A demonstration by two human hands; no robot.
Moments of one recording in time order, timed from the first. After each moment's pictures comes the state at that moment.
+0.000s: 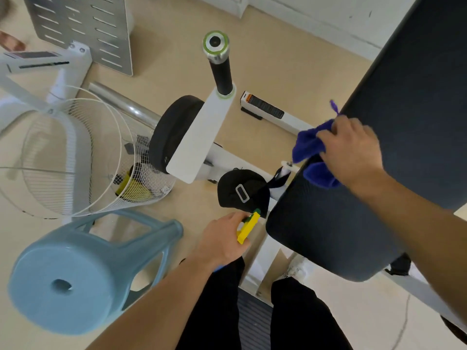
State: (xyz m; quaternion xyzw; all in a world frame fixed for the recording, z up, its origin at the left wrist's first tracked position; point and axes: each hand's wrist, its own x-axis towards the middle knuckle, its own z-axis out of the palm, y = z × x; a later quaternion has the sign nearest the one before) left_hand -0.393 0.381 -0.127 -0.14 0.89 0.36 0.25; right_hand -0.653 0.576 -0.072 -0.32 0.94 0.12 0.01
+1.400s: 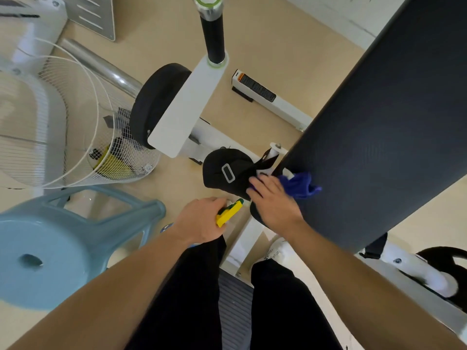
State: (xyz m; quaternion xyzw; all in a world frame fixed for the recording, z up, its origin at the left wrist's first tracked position) left_hand -0.381 0.369 -0.151 -0.05 0.92 0.31 0.25; right_hand -0.500 0.576 -0.172 -0.47 0.85 0.02 0.23
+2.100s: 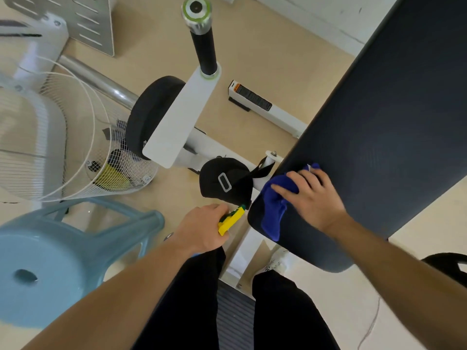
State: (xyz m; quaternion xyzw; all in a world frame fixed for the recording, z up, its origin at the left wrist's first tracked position) left_hand -0.393 0.378 -0.143 -0.06 0.91 0.32 0.28; right_hand -0.563 0.643 -0.151 -0.51 0.86 0.10 0.02
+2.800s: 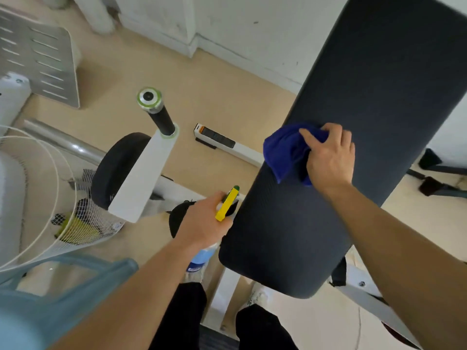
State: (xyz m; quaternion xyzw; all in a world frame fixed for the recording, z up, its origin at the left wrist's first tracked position) left_hand -0.519 0.411 -0.070 -0.15 0.86 0.45 0.20; right_hand -0.705 0.641 -0.042 -0.15 0.99 0.03 -0.04
